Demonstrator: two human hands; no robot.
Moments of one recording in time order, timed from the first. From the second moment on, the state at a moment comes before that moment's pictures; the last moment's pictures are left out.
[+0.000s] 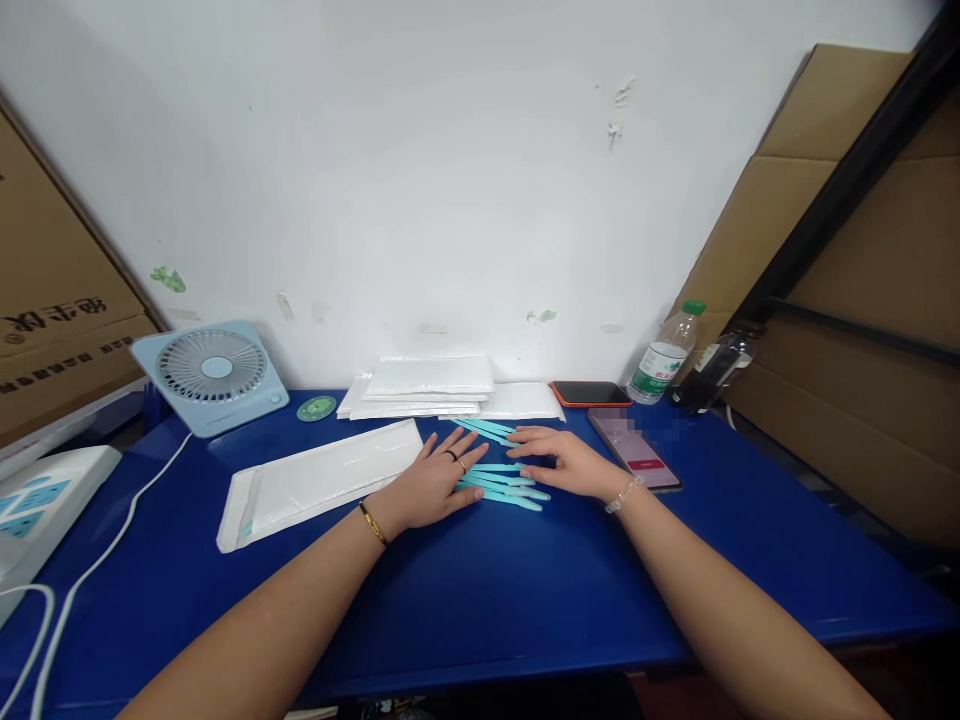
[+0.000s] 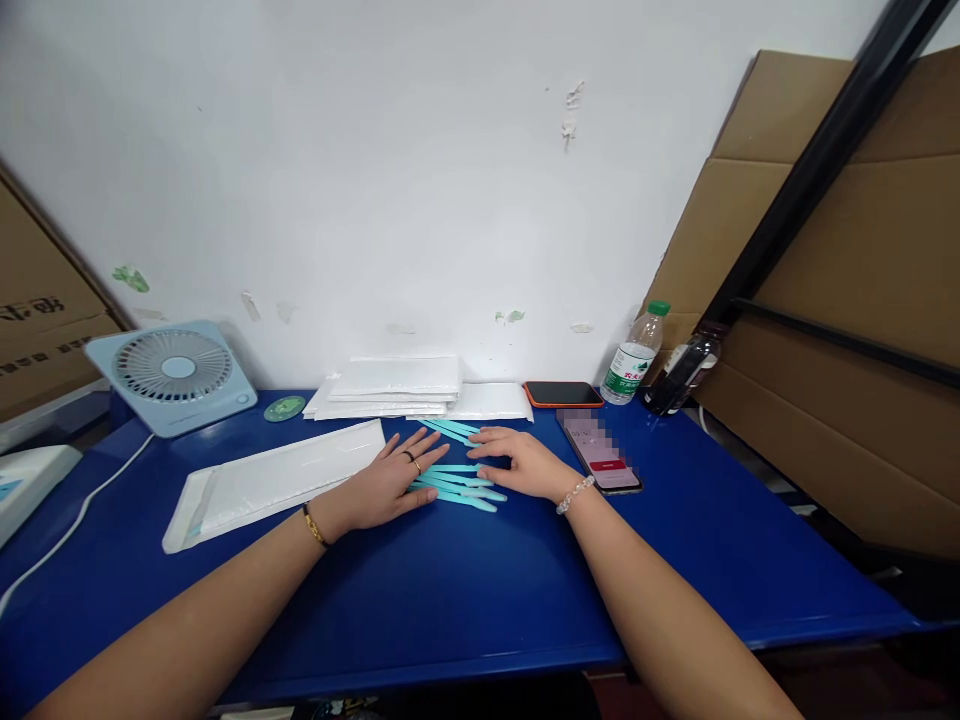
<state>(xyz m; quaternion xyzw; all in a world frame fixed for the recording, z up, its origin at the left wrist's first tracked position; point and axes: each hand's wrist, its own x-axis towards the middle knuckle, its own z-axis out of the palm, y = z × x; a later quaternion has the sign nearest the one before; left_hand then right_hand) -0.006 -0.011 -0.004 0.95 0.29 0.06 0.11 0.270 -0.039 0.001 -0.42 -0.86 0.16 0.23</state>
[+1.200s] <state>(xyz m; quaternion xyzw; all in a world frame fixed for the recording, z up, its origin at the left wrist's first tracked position) -0.010 -0.003 -0.002 0.93 0.32 0.09 0.12 0.261 -0.035 -0.003 -0.45 -0.84 0.08 0.29</state>
